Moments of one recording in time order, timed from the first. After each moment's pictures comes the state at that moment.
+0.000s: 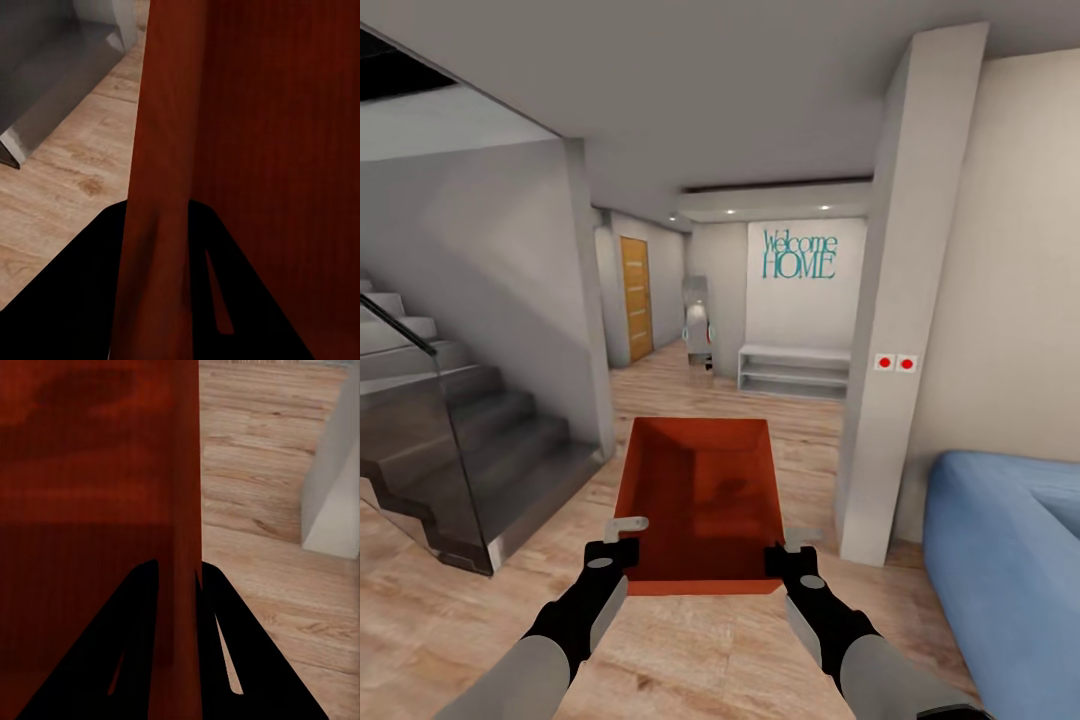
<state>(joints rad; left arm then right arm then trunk) -0.63 -0.09 -0.07 -0.51 0.05 0.15 0.30 -0.68 0.17 0.07 -0.30 0.01 -0.08 -0.17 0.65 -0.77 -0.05</state>
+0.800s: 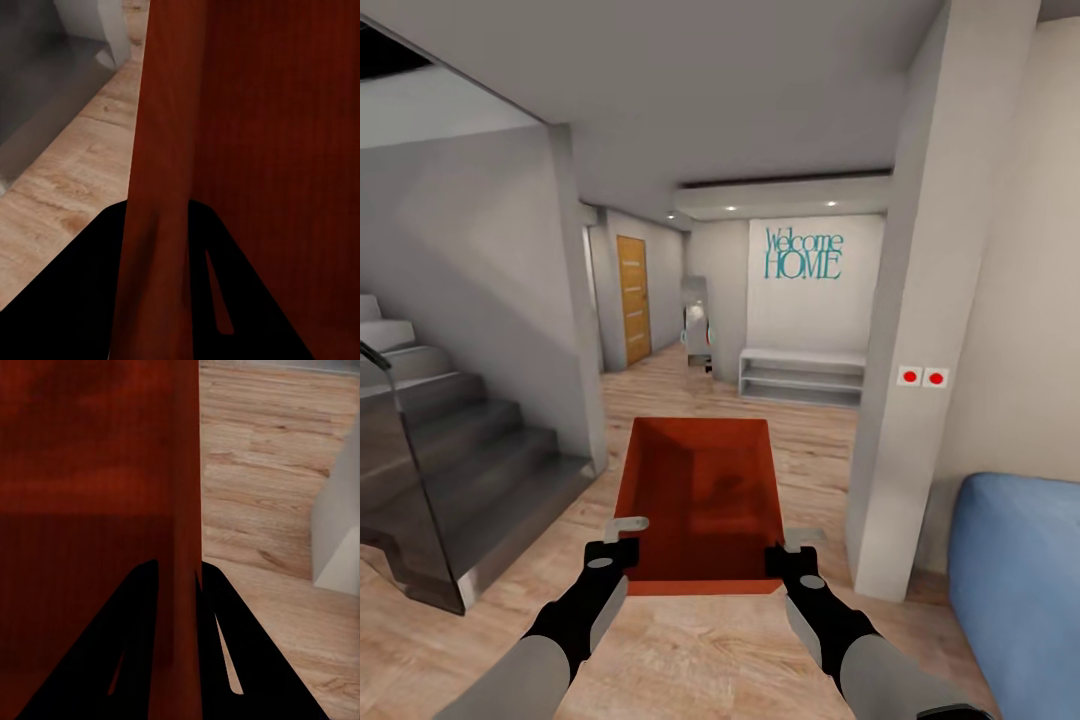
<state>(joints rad) -0.63 -0.09 -0.07 -0.51 0.05 0.15 0.30 -0.68 0.17 0.07 -0.30 0.01 -0.08 -0.17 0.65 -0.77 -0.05</state>
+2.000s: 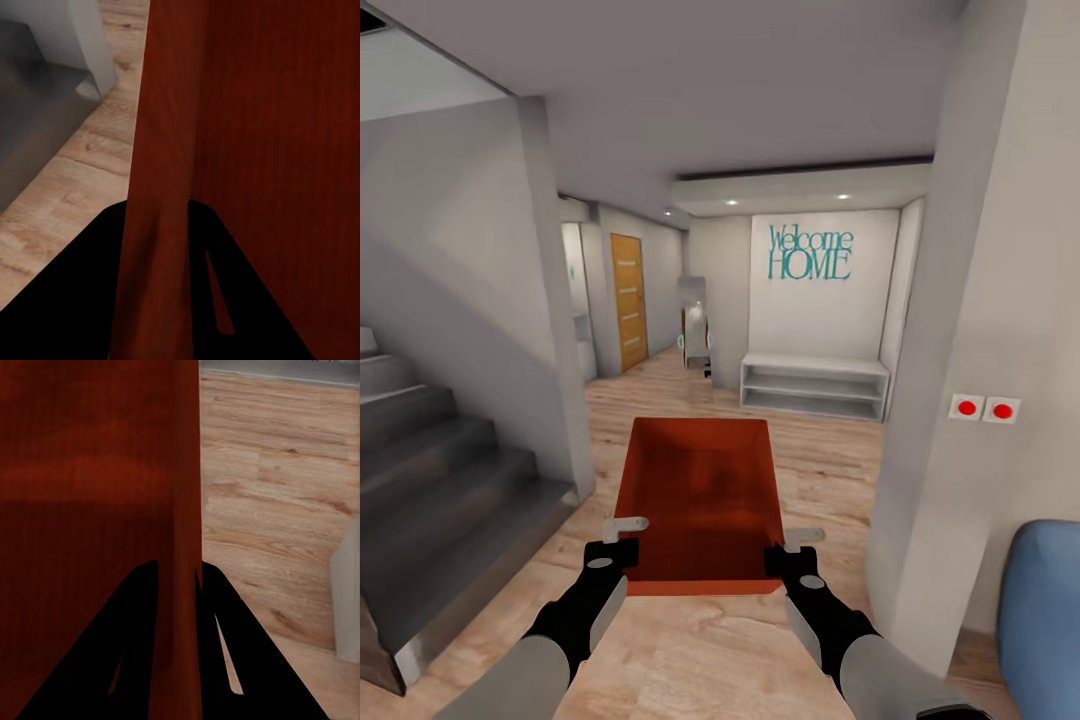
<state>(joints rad) -0.63 -0.08 -0.07 -0.51 0.05 0.15 0.30 -0.68 0.17 0.07 -0.30 0.01 -0.08 -0.17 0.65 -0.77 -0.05</state>
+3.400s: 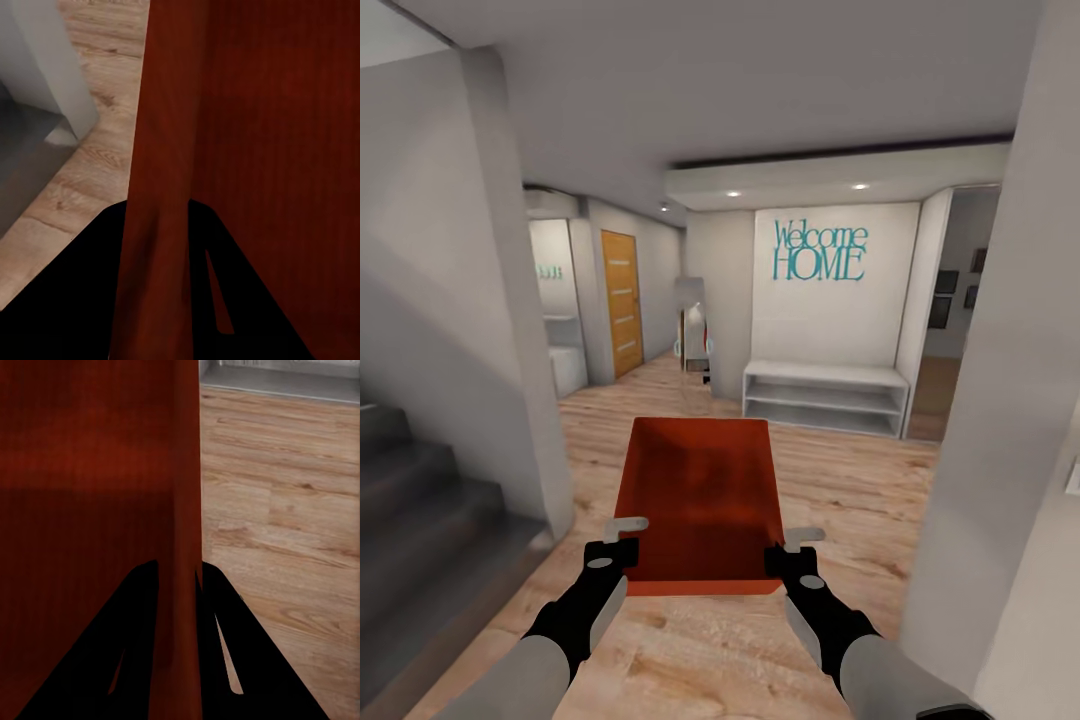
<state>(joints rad) -0.63 -0.08 -0.07 -0.51 0.05 0.15 0.30 -0.68 0.17 0.07 -0.30 0.01 -0.08 -0.17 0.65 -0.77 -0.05</state>
